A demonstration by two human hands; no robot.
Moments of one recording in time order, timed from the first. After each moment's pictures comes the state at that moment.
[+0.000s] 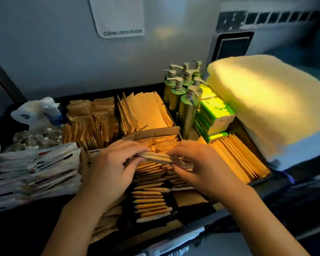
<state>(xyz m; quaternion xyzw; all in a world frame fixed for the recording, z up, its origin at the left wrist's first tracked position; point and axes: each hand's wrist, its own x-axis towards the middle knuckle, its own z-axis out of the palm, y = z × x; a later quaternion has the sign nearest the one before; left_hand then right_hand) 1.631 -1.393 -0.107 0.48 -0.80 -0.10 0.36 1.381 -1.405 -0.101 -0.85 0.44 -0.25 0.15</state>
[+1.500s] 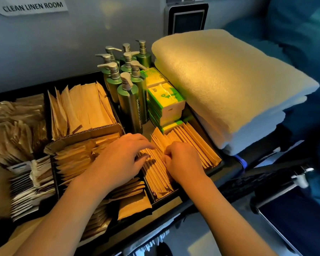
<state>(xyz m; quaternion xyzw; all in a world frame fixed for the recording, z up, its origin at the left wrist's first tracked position) 1.476 -1.474 -0.143 0.44 -0.88 -0.14 0.13 1.278 -1.455 -0.214 -0.66 0.71 -0.19 0.12</state>
